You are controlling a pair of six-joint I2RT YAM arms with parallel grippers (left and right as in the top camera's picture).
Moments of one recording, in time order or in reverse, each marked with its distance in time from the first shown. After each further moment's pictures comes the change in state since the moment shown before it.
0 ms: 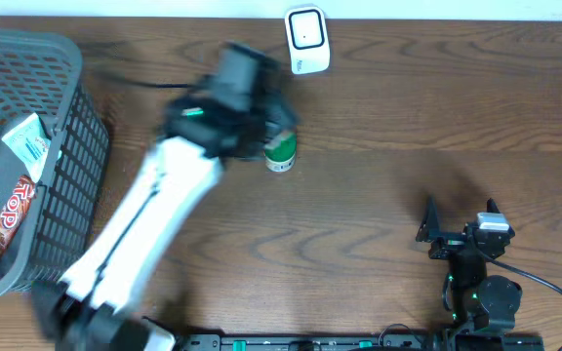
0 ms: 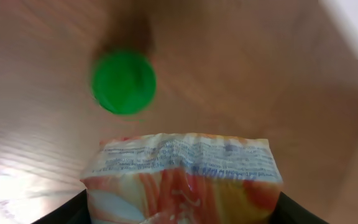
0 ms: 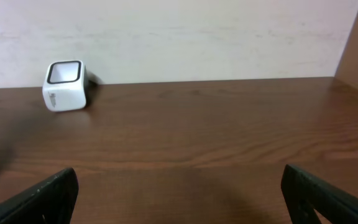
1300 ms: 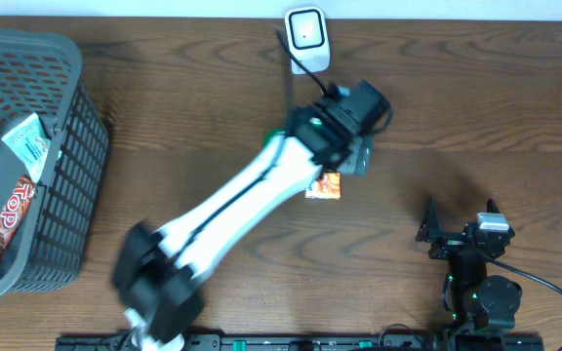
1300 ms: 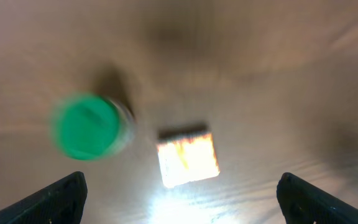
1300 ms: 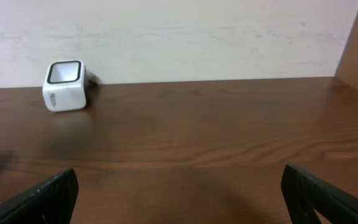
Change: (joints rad) left arm -0.249 0.181 0.206 -0.086 -0.306 0.565; right arm 0.000 0.000 0.000 0.000 0.000 0.000
